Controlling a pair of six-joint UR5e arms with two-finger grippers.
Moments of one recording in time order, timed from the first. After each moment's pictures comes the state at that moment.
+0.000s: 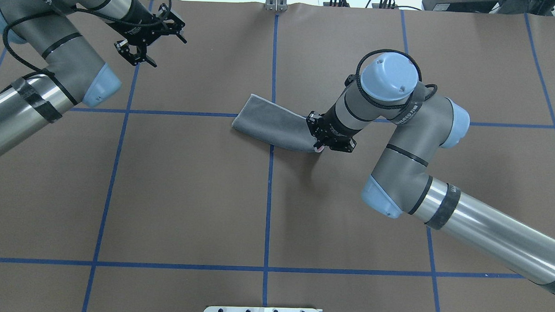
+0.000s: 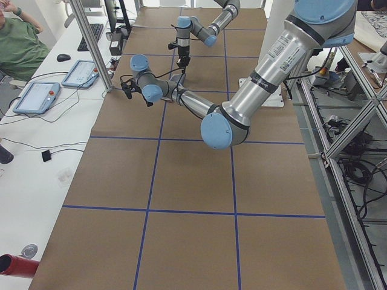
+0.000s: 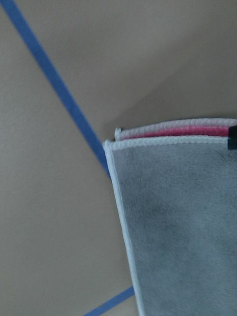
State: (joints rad) left arm -0.99 -2.26 -1.29 -2.10 -2.26 -1.61; right arm 0.66 -1.00 1.58 -1.22 2.10 1.74
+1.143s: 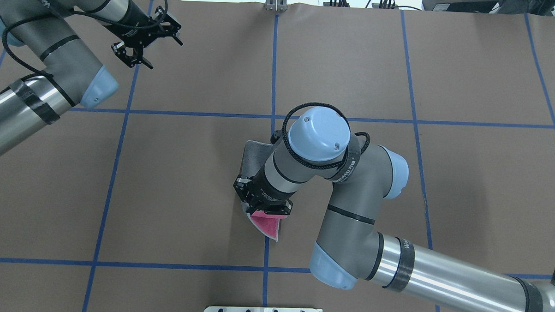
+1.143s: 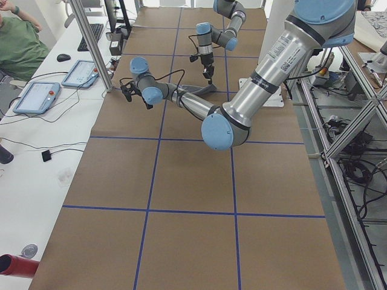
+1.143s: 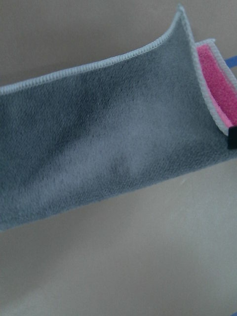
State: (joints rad) left arm -0.99 -2.25 -1.28 -2.10 -2.26 -1.61; right arm 0.44 -0.87 1.64 -1.26 2.13 1.77
